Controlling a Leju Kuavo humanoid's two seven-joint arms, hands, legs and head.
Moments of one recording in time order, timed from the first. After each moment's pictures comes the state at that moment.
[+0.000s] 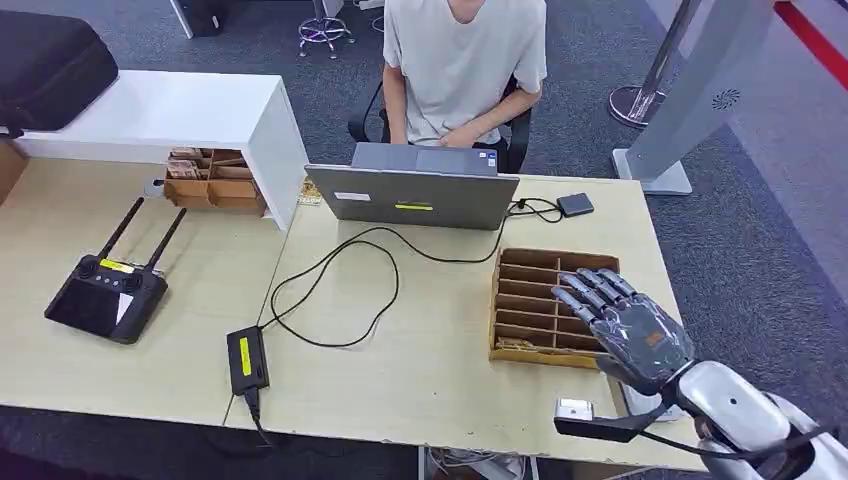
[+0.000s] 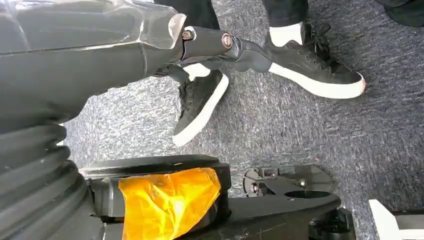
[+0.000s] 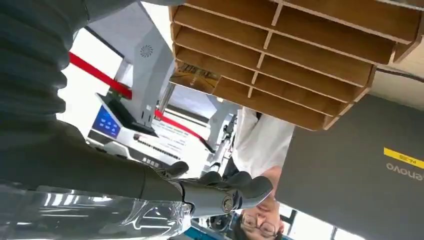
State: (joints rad) left arm -0.10 -0.14 -1.19 -0.16 1.07 0.68 -0.16; right arm -0.33 -0.76 0.62 -1.67 1.07 -0.07 -0.02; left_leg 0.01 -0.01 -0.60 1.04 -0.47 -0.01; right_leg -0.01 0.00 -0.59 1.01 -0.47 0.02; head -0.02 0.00
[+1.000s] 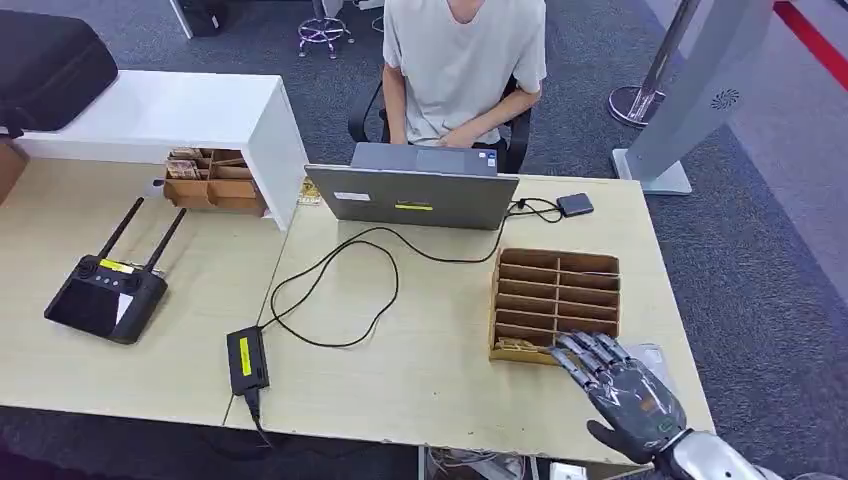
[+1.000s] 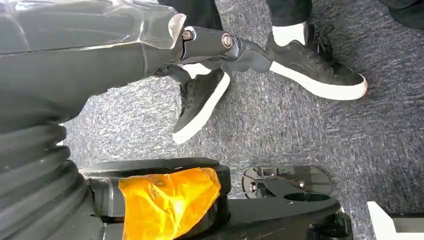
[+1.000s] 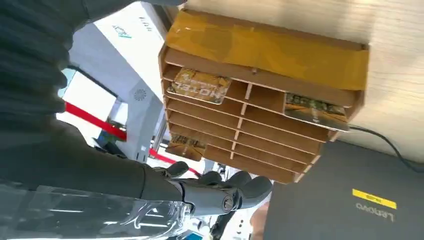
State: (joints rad) left arm -0.09 -0.13 -1.19 -0.16 1.10 0.68 -0.17; right arm -0.06 -0.75 0.56 -1.72 1.09 -0.14 0.00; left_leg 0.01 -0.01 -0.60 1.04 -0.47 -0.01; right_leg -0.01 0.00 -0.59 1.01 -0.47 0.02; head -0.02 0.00
